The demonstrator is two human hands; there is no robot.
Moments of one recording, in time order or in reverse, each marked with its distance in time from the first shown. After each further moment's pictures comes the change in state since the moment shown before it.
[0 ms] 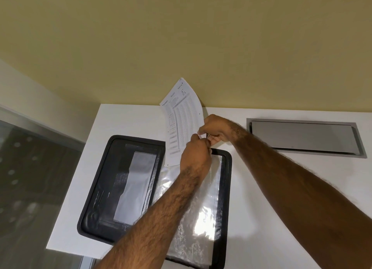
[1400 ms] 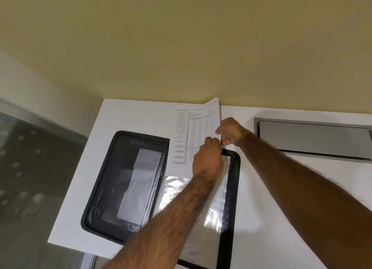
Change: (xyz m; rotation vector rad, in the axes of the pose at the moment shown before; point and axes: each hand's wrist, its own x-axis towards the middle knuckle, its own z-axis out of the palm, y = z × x) left_hand 0.005 0.005 0.036 0.034 -0.016 0.044; right_hand 0.040 0.046 -0.015 0.174 0.153 0.071
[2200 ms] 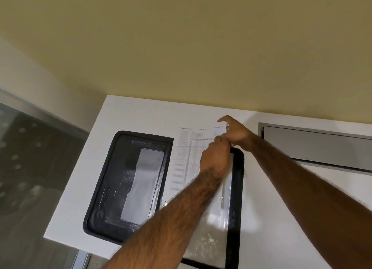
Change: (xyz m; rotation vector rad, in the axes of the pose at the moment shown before) left_hand 0.021 0.007 0.006 -0.012 0.019 0.028; right_hand 0.001 0.008 -0.012 -0.168 -0.107 -0.314
